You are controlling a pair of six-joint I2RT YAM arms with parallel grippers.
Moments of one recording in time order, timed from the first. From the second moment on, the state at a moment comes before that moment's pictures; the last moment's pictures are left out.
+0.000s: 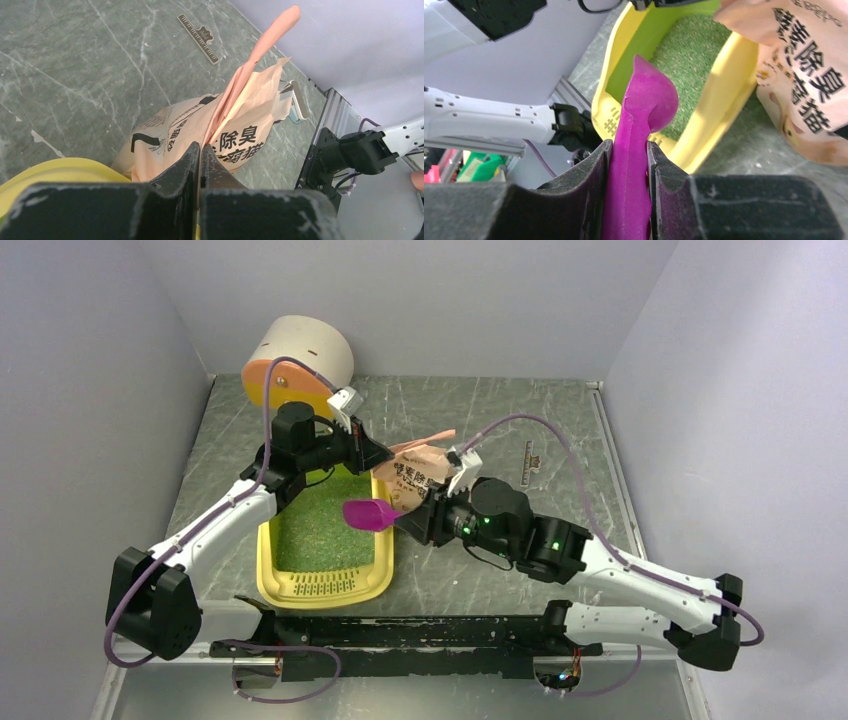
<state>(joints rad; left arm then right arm) -0.44 1.29 0.93 0.10 0.62 -0.31 1.16 0.99 0.97 -0.26 0.17 0.66</state>
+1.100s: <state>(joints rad) -0.46 1.32 1.01 -0.02 0.67 -0.21 1.15 0.85 1.21 -0.87 0.75 0.55</state>
